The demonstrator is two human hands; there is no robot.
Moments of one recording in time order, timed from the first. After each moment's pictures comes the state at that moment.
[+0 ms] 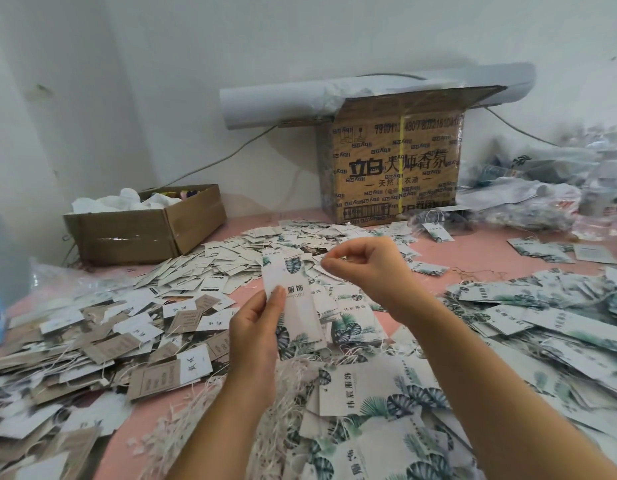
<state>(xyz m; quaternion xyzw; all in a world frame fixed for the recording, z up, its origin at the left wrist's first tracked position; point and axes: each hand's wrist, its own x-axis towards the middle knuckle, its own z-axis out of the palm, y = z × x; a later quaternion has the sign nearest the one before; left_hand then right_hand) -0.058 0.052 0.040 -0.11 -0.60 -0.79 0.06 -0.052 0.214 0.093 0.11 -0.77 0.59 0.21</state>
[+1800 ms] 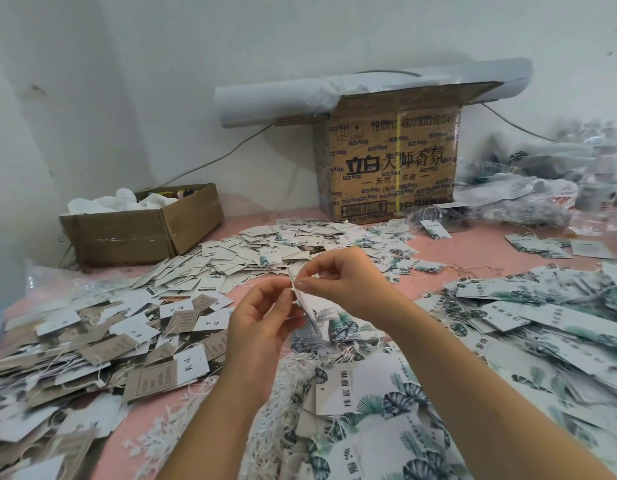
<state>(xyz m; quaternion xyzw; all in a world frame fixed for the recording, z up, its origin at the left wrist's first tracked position) -0.055 0.052 0.046 -0.19 -0.54 -0.82 0.01 -0.048 0.194 0.090 0.17 -0.82 0.53 0.17</state>
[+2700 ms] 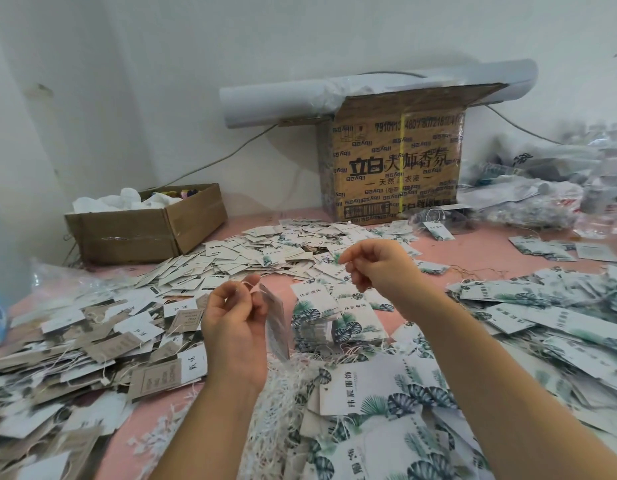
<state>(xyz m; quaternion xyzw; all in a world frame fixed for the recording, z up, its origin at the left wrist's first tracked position) -0.062 0.042 0.058 -0.06 -0.35 -0.93 0.09 -0.055 0.226 0.090 0.02 -0.77 0.61 0.16</state>
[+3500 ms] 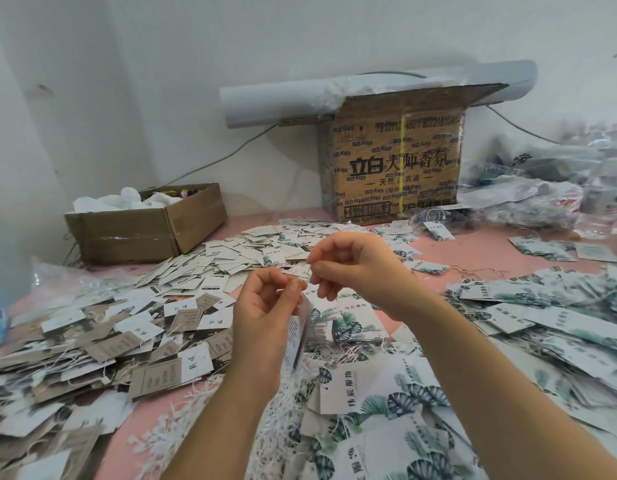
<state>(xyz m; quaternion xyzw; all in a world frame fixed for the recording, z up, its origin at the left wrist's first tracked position) -0.049 0.058 0.058 -0.19 -0.56 -0.80 0.11 -0.042 0.202 0.104 0.20 -0.75 0.62 0.13</state>
